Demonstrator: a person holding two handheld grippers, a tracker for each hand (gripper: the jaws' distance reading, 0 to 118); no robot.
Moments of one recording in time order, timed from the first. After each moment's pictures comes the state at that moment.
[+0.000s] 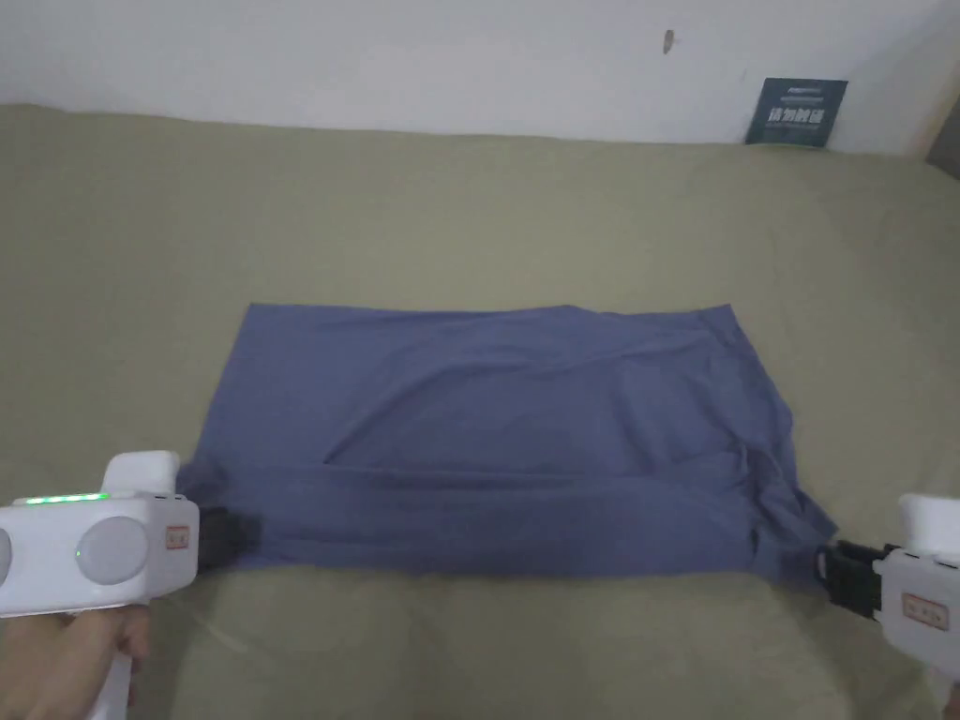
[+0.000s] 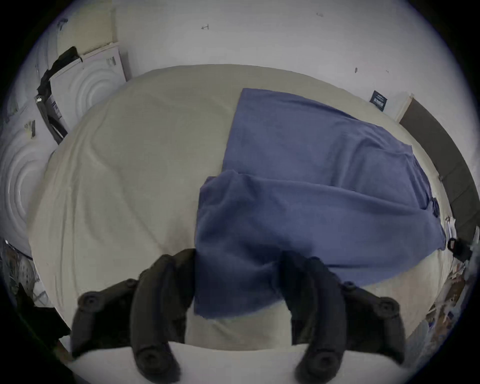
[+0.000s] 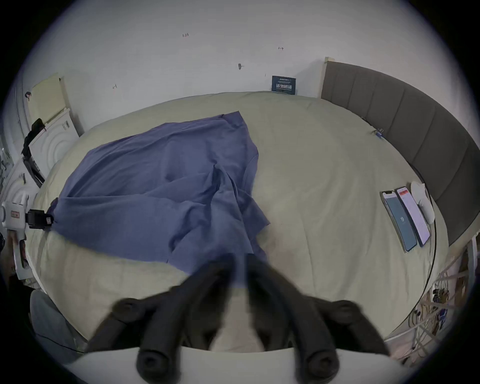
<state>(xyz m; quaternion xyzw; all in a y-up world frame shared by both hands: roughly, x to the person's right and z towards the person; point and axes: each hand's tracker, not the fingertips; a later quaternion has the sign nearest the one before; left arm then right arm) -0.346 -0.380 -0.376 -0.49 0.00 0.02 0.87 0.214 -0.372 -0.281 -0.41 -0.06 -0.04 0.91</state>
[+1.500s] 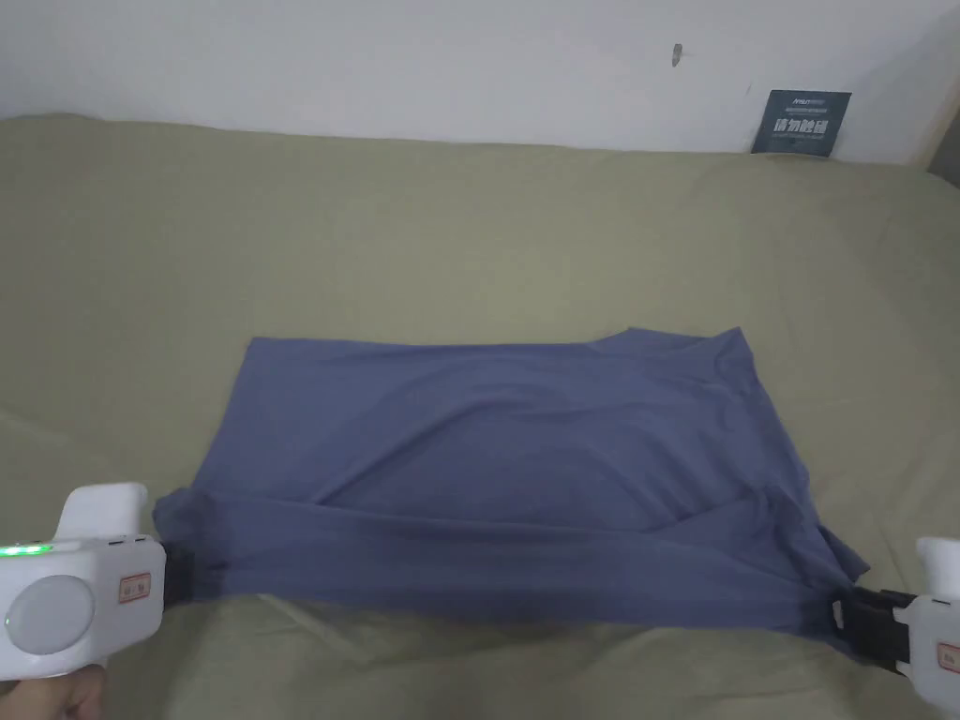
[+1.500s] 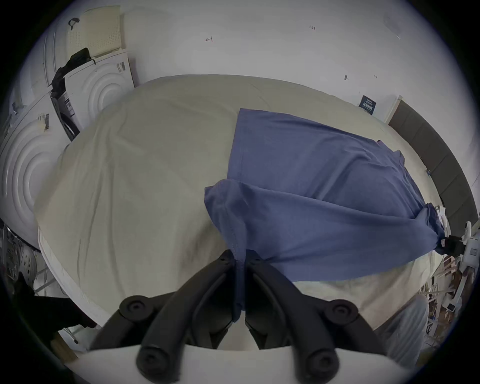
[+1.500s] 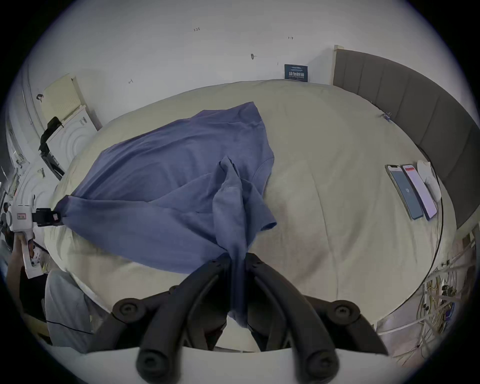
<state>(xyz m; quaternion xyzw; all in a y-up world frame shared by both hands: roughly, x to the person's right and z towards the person) -0.378 -0.354 -0.279 -0.47 0.00 0.03 0.88 0.203 -0.361 -0.204 -0.44 -0.01 -0.07 0.90</state>
